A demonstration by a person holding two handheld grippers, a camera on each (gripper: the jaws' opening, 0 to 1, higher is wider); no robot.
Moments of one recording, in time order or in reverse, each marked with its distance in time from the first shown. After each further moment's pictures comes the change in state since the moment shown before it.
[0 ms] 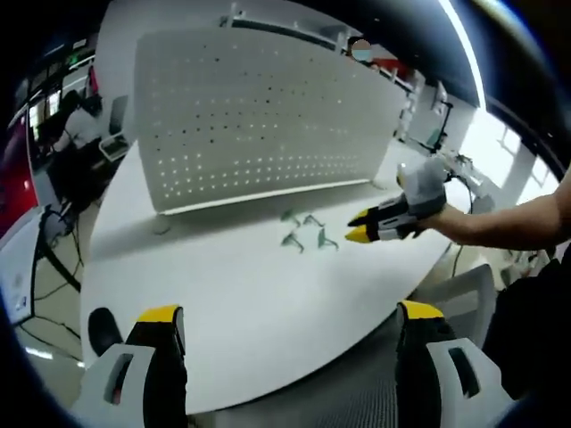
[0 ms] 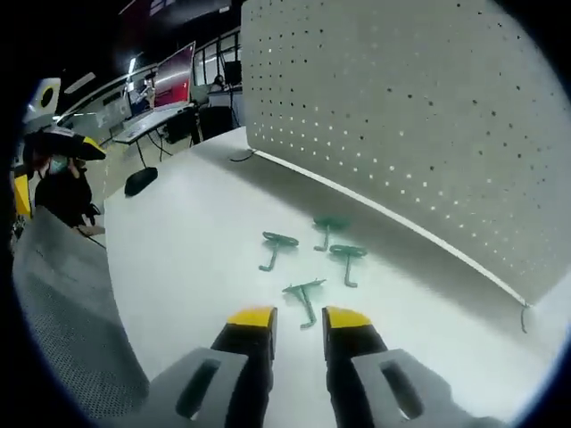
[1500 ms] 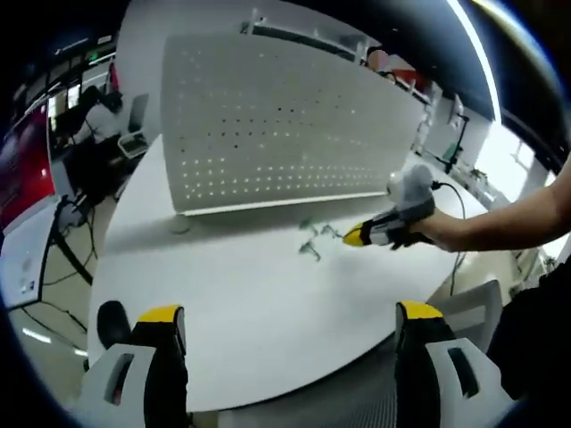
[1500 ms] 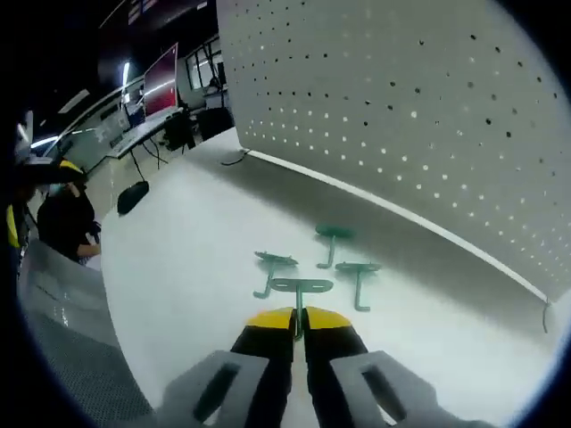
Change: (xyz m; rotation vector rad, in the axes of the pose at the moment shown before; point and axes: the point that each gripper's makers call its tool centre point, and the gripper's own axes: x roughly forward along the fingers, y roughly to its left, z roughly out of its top) left arm -0.005 0.012 0.008 -0.063 -0.054 0.062; right arm 0.012 -0.002 0.031 0.148 -0.036 0.069
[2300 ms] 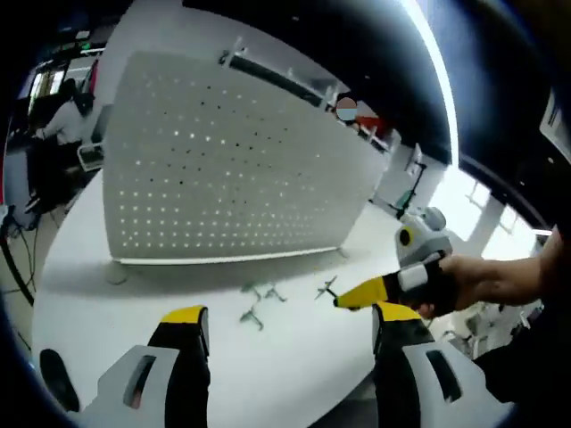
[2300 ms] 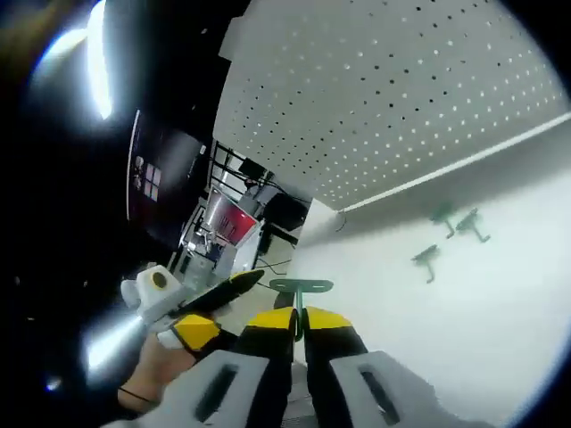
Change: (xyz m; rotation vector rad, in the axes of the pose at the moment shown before) left arm 0.041 -0.054 0.076 -0.070 -0.202 -0.316; right arm -0.094 0.115 0.054 0.711 -0.161 0.507
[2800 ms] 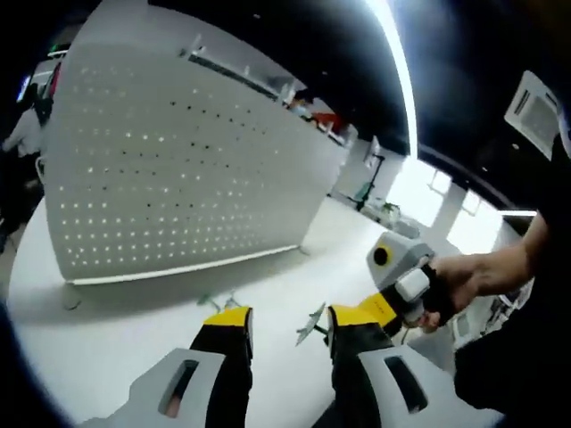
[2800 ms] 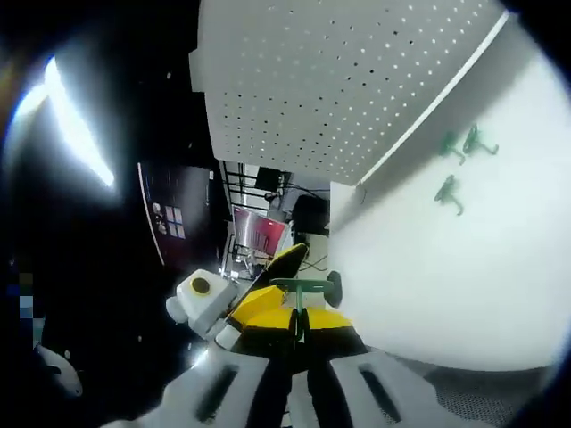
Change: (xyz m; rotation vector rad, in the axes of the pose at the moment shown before) left arm 0.026 -0.038 -0.002 0.104 0.032 -0.226; right arm -0.005 0.024 -0.020 0.297 -0.012 0.149
